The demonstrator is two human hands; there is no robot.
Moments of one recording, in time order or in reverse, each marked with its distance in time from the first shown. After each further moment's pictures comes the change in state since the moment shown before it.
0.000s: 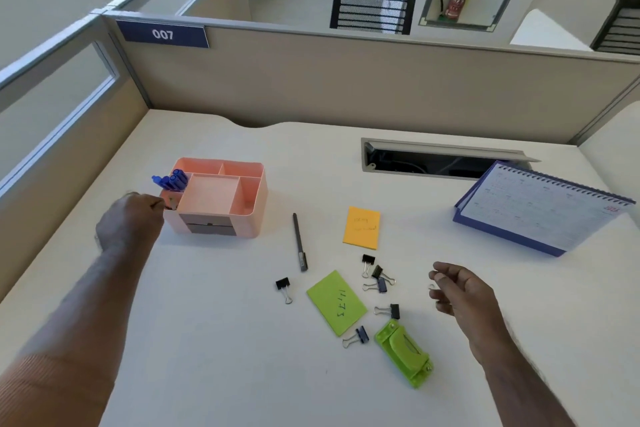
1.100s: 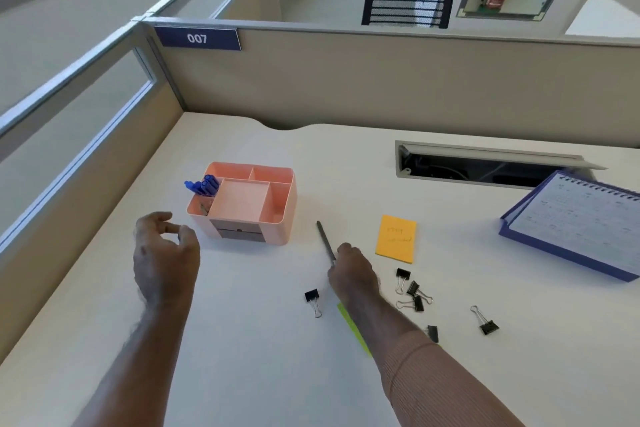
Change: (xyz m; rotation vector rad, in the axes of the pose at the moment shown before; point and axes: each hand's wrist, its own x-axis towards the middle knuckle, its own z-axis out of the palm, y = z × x) left_hand -0.076 0.020 -0.021 -0.600 0.237 -0.254; right_hand 0.043 0.006 0.233 -0.988 -0.234 -0.199
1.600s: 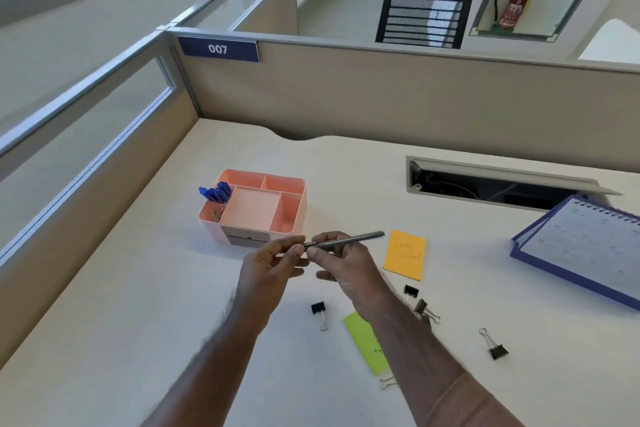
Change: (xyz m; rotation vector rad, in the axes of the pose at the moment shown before) left_hand -0.068 0.039 0.042 -0.534 -0.708 -0.136; right_hand -0.039 -0.041 -0.066 1.154 -0.285 -0.225
